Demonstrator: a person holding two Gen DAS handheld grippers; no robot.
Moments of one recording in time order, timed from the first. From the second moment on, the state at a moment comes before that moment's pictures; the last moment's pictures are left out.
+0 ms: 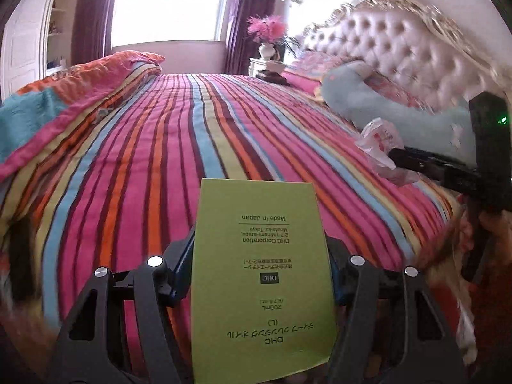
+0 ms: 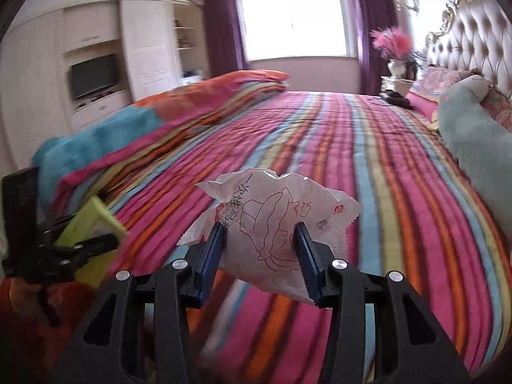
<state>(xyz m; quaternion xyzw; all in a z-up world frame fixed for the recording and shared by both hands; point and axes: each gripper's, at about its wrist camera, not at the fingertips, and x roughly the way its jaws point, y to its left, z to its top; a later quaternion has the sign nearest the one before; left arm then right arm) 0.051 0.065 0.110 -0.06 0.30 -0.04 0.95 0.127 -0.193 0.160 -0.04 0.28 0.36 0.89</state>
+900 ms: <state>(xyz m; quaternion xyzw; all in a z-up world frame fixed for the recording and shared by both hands) -0.026 -0.006 -0.152 -0.03 0.62 -0.09 0.78 0.008 -0.137 -0.086 -0.06 0.59 0.31 0.75</state>
